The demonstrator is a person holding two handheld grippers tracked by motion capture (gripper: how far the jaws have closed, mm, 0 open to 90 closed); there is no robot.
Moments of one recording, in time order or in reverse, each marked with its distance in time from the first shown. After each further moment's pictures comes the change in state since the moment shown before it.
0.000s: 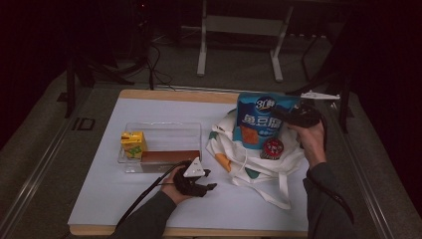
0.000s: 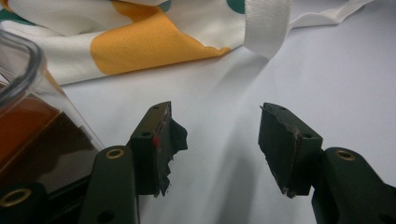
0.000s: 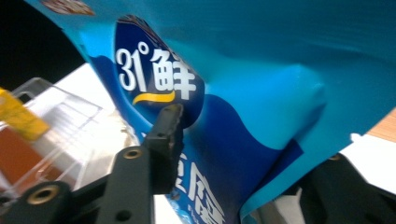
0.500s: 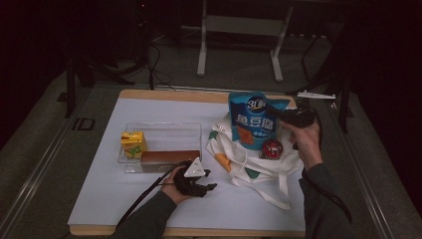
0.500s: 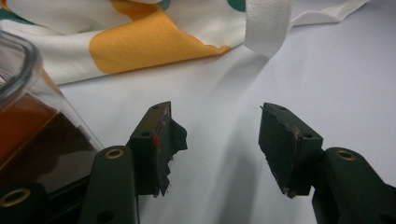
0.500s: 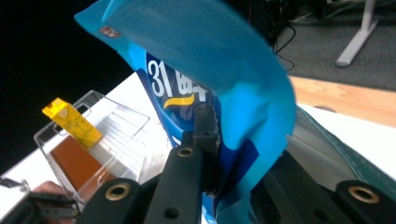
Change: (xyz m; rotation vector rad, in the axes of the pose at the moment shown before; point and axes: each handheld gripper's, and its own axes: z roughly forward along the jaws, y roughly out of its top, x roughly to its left) left arm 0.000 0.000 0.001 0.006 0.003 0.004; right arm 0.015 0.003 0.006 -0.013 0.136 0.096
